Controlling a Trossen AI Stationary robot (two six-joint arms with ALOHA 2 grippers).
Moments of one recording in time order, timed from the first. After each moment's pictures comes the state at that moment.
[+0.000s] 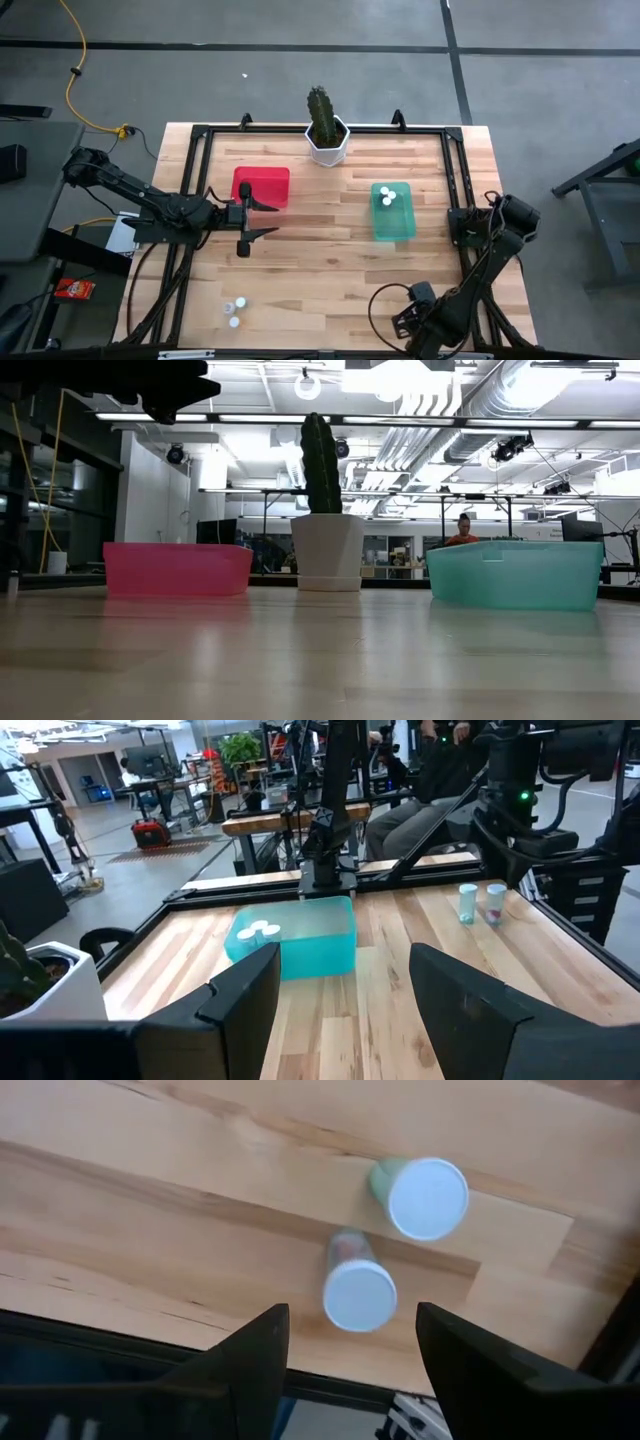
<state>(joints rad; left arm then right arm) -0.24 0.88 0.33 0.47 -0.40 0.11 0.94 1.84 1.40 -1.08 -0.02 2.25</state>
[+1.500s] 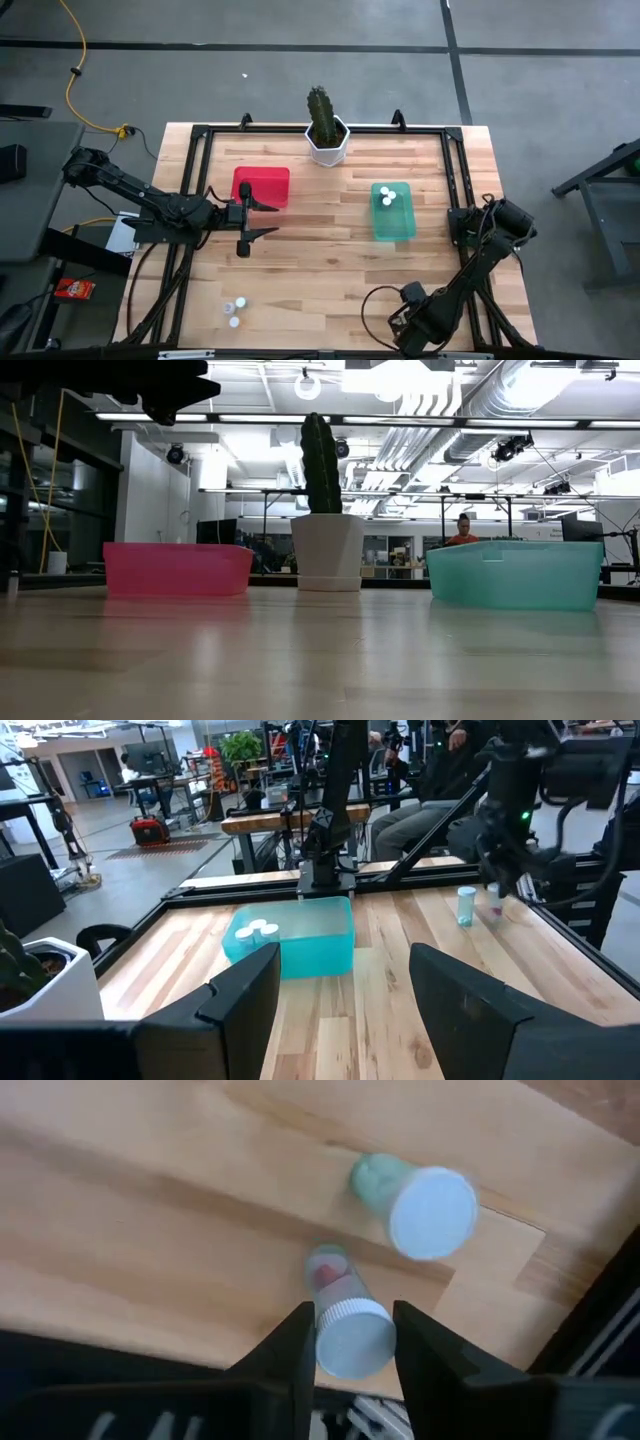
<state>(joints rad) -0.24 0.88 0.33 0.47 -0.40 0.09 0.89 1.89 1.41 -1.10 -0.16 2.05</state>
